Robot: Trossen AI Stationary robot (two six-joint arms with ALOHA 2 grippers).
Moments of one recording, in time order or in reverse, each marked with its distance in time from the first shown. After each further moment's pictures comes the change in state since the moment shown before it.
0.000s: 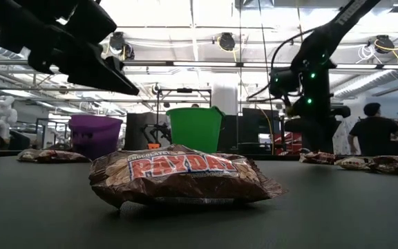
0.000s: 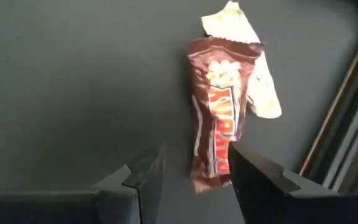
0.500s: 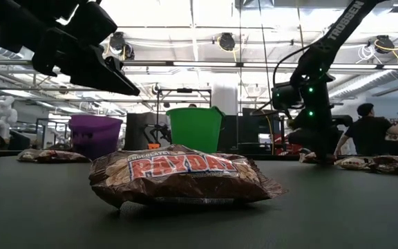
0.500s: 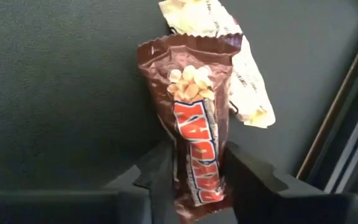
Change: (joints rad) left arm 0.000 -0.001 0.000 -0.004 -0.031 0.003; right arm -0.114 0.100 0.000 0.050 -0.001 -0.068
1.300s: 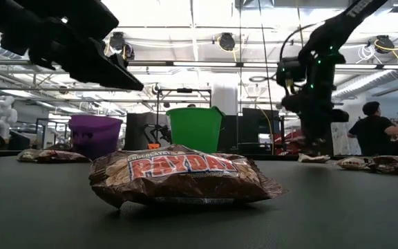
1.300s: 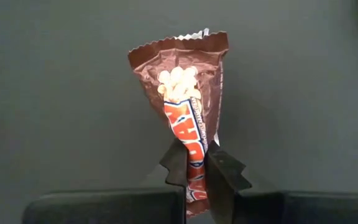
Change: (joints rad) left arm -0.005 0.044 0.000 0.096 0.096 -0.001; right arm 0.056 -0.210 0.001 -0.056 -0.469 -0.016
